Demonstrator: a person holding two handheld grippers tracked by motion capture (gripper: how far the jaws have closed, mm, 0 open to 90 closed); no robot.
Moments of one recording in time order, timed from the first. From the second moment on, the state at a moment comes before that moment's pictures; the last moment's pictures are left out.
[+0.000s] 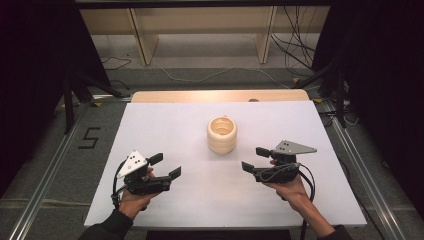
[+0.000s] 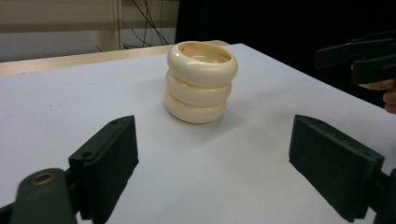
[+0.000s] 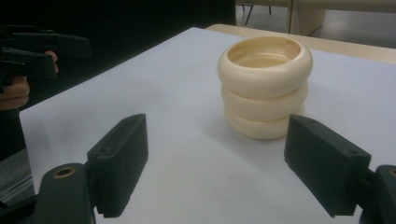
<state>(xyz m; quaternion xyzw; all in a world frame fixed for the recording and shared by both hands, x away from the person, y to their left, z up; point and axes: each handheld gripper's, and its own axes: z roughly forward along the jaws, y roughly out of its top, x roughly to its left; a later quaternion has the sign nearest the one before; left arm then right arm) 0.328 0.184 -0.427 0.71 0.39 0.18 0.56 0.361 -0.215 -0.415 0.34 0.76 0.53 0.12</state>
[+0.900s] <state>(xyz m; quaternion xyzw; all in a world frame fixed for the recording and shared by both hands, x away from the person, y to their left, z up) 0.326 0.182 -0.428 0.71 0.38 0.17 0.56 0.336 -0.245 -0.432 0.36 0.75 0.53 0.15</state>
